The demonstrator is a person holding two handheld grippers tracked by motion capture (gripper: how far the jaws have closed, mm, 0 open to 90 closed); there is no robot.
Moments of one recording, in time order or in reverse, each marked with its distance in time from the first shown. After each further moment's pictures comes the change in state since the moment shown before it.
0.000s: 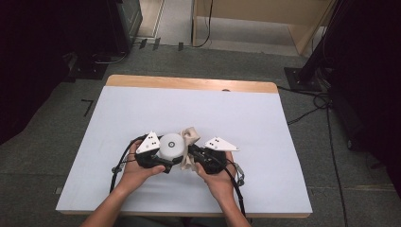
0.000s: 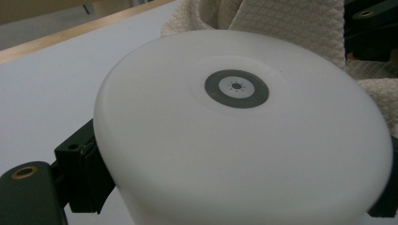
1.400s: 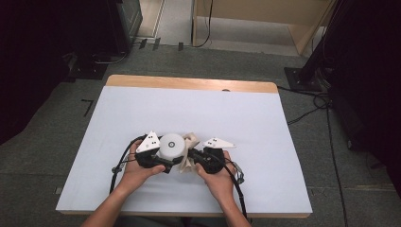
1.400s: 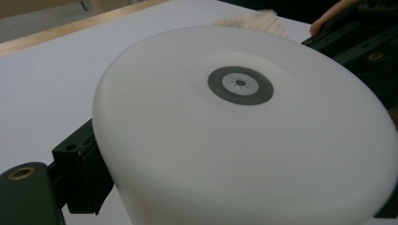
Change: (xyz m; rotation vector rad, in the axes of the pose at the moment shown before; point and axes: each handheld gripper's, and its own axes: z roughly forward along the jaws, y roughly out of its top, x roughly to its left) left arm 0.001 -0.001 0.002 0.000 -0.010 -0.024; right arm -0.016 -0.016 0.018 0.138 0.040 0.070
